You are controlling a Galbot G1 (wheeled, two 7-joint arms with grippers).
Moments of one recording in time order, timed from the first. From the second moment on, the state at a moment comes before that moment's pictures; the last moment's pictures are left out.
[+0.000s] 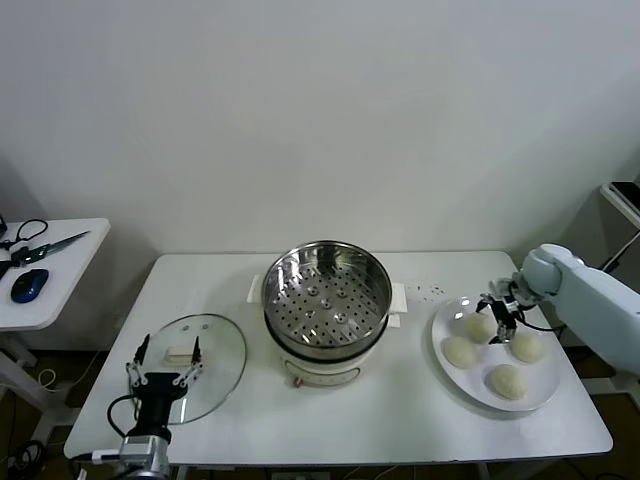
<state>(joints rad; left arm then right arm) 1.60 -1.53 -0.70 -1.98 0.15 -0.10 -0.01 -0.02 0.80 -0.77 0.81 -0.18 0.09 -1.08</state>
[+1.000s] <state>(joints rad) 1.62 -1.53 -0.71 -1.98 0.15 -0.10 -0.01 0.10 0.79 -0.86 0.84 -0.14 0.14 -1.13</state>
